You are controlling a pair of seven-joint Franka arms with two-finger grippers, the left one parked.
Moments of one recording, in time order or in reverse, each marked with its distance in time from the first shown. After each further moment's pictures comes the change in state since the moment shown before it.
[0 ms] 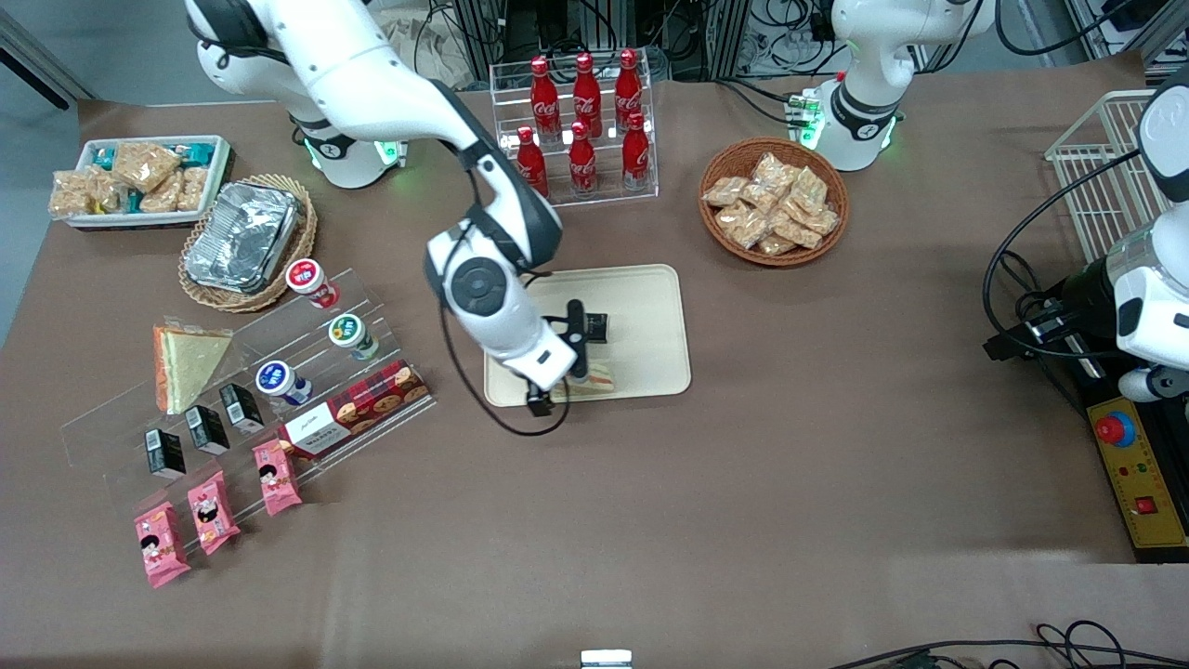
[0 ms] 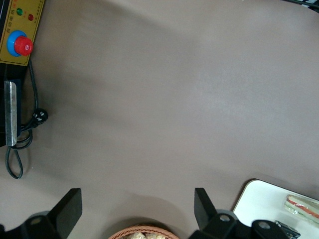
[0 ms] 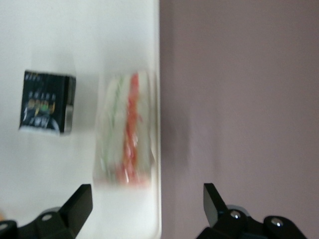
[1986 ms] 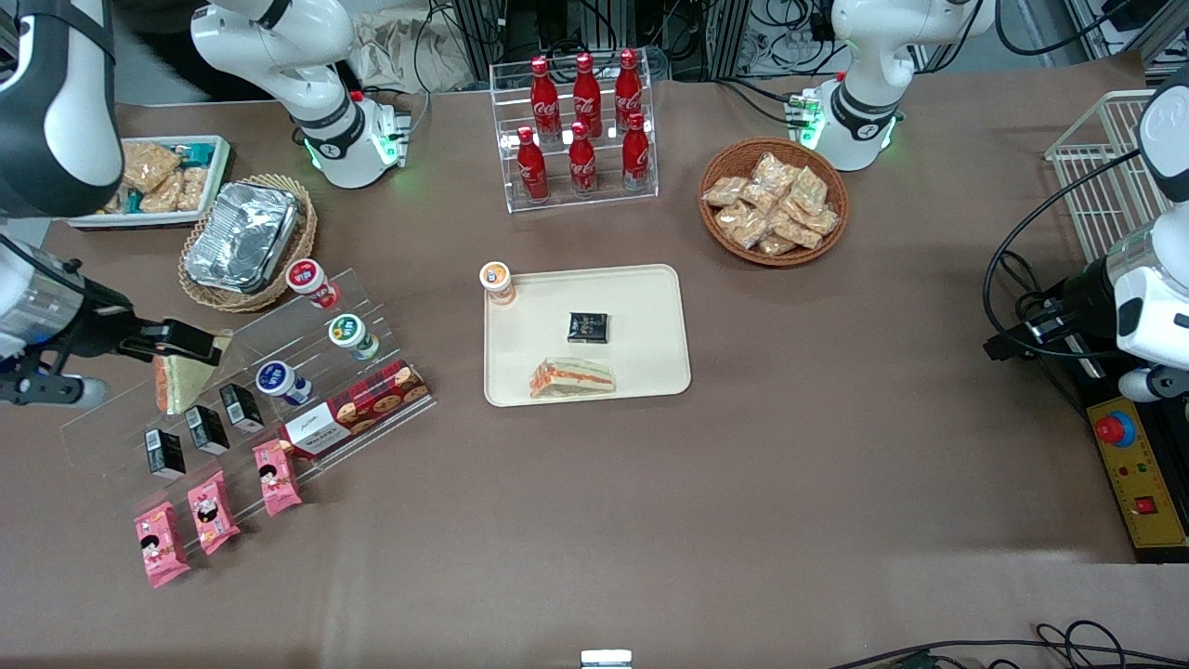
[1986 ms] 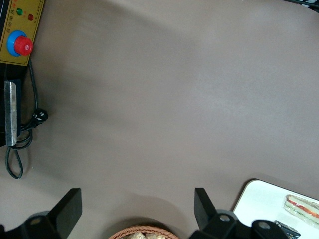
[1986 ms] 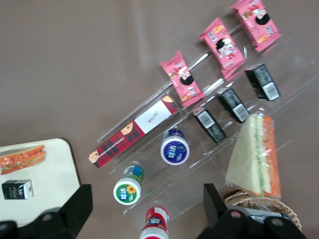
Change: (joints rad) arm -0.702 -0.433 0.085 0.081 -0.138 -0.588 1.209
